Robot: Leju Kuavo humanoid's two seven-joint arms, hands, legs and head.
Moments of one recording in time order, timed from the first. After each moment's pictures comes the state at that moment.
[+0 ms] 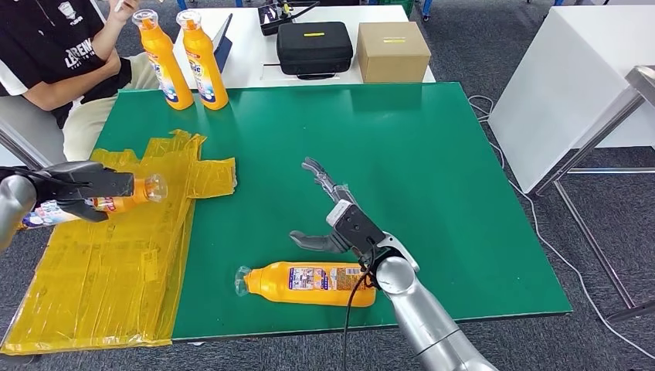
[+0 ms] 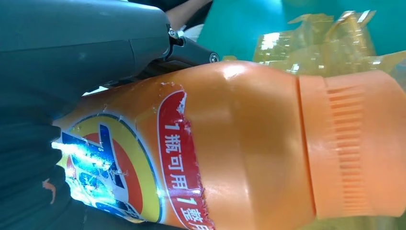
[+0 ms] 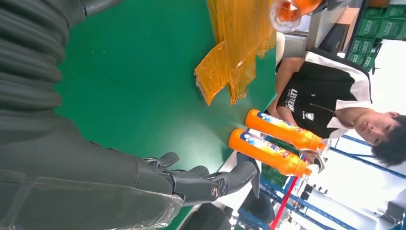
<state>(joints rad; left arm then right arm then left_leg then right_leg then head) -1.10 0.32 -0.42 -0.41 -1.10 -0.45 -0.40 -0.34 0.09 0.40 -1.27 0.20 0.10 -0.33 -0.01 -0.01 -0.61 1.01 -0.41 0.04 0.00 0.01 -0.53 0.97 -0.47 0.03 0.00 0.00</state>
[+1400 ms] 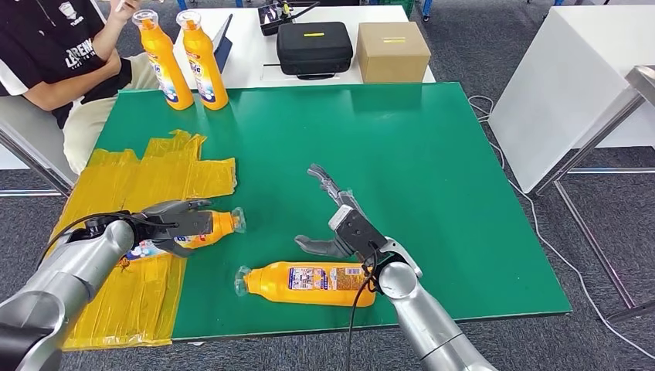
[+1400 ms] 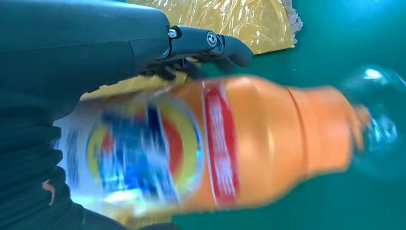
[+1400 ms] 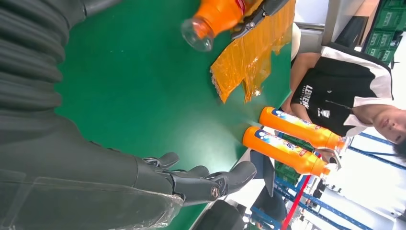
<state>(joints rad) -0.91 0.09 -0.42 -0.38 -0.97 -0.31 -0.36 -0.32 0.07 0.40 -1.26 0.20 0.07 -0.32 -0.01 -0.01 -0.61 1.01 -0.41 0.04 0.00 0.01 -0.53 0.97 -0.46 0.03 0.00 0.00</state>
